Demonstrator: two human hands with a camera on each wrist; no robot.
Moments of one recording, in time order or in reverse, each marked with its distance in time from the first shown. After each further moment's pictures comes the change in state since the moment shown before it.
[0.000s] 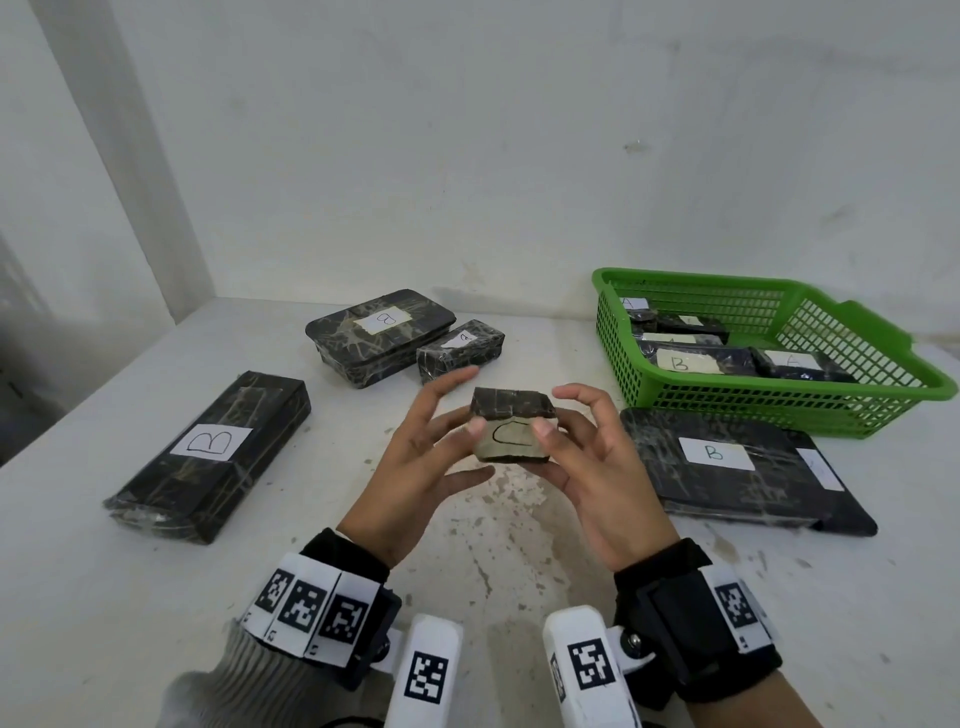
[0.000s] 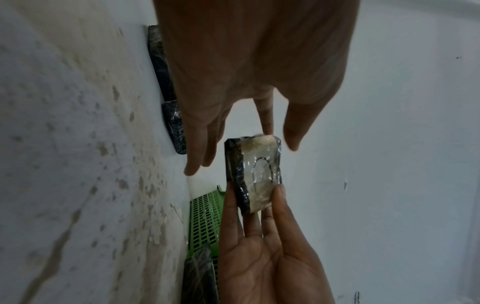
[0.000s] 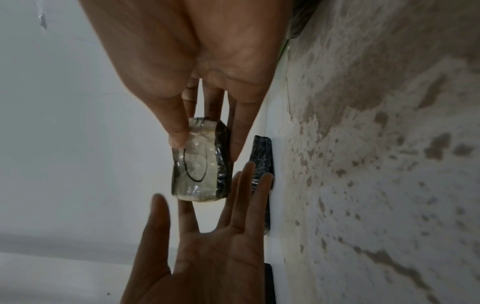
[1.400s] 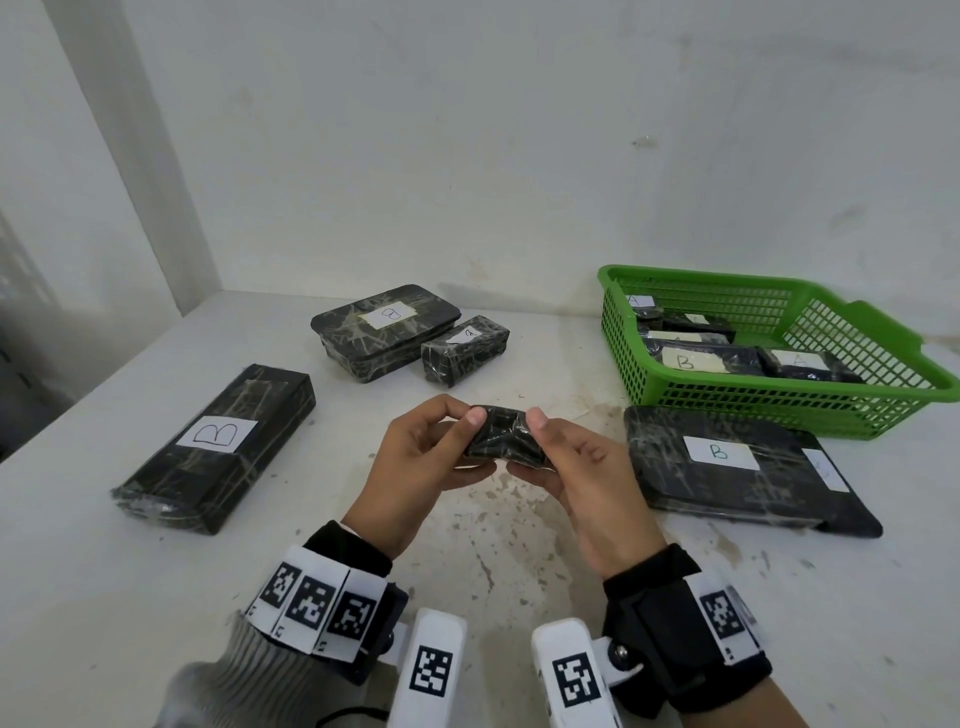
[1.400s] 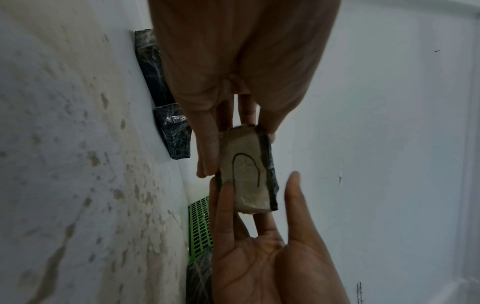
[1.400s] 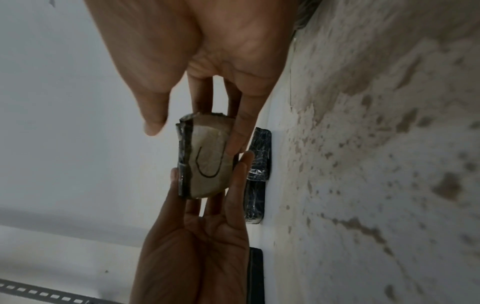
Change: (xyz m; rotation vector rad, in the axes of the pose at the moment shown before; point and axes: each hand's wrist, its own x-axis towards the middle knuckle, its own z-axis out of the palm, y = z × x) left_hand -0.001 0.003 0.007 0.082 0.175 -0.006; right_hand -0.004 0.006 0.011 -0.064 0.031 0.065
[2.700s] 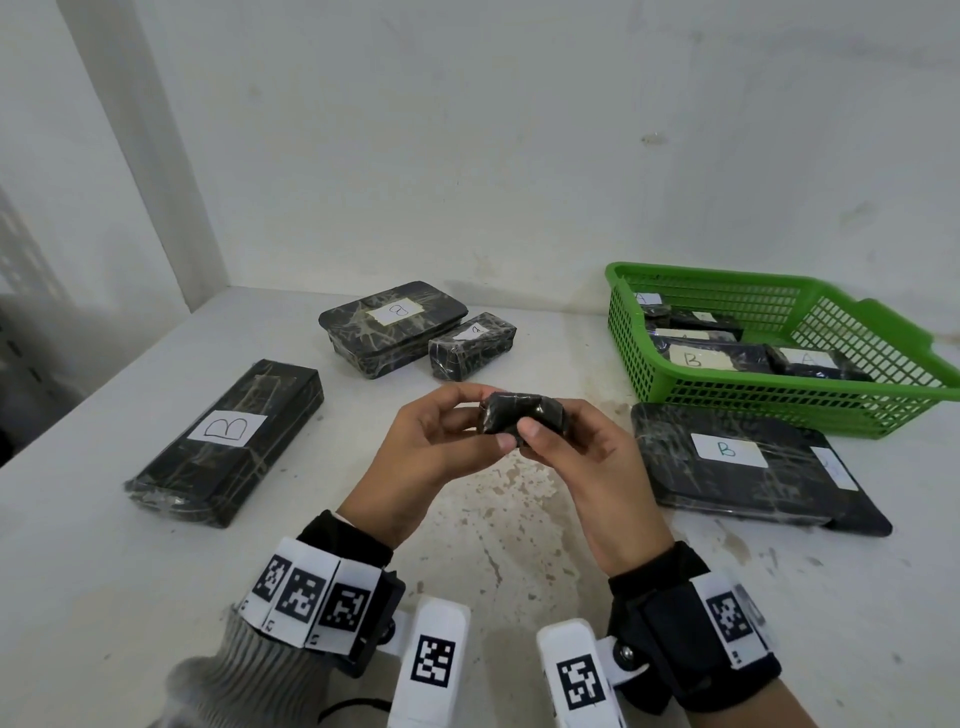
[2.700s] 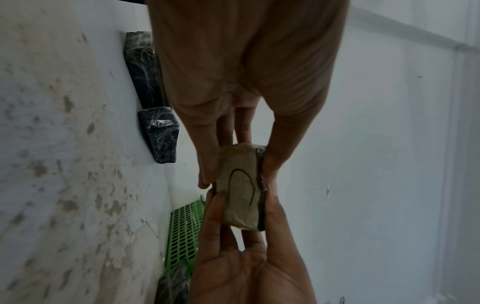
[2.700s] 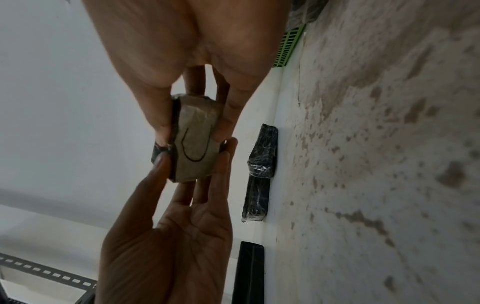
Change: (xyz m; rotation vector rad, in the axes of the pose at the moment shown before) left_hand -0.002 0.011 -0.006 -0.036 -0.149 0.009; right_hand -0.001 0.000 0.000 -0.037 0.007 -0.142
